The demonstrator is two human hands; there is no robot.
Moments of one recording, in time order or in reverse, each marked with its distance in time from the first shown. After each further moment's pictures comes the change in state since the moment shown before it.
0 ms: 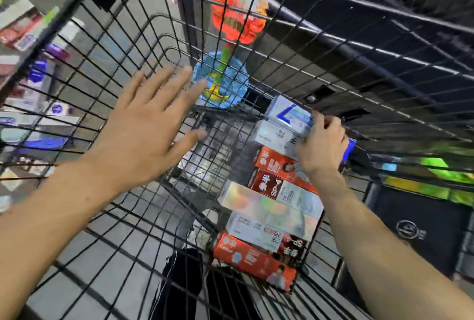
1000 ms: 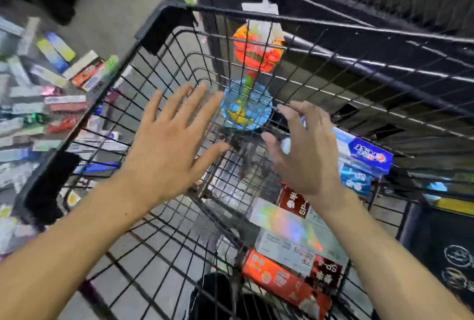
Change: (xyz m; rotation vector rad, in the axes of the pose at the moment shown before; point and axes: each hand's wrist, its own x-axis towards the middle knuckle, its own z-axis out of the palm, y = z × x) left_hand -0.004 0.011 -0.035 0.150 -0.010 -0.088; right_hand -0.037 -0.082 -0.056 0.348 0.337 -0.606
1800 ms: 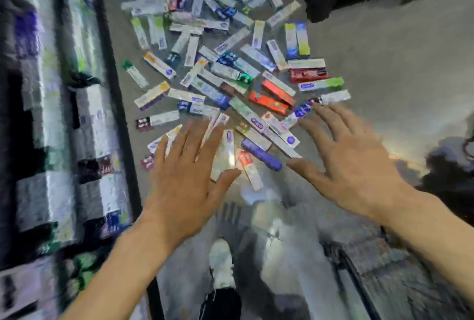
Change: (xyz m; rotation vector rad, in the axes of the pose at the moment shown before) left_hand -0.419 -0.426 0.059 -0.284 0.164 -0.913; right_hand 0.062 -0.583 0.217 -0.103 -0.512 -0.931
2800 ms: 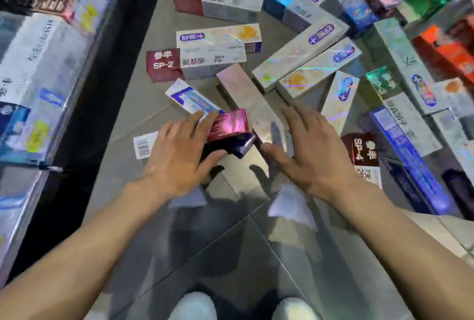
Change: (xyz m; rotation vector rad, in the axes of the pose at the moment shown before) left_hand -0.054 -0.297 0.534 0.038 -0.014 -0.421; right_hand 0.115 -0.115 0.597 0.177 -0.085 -0.385
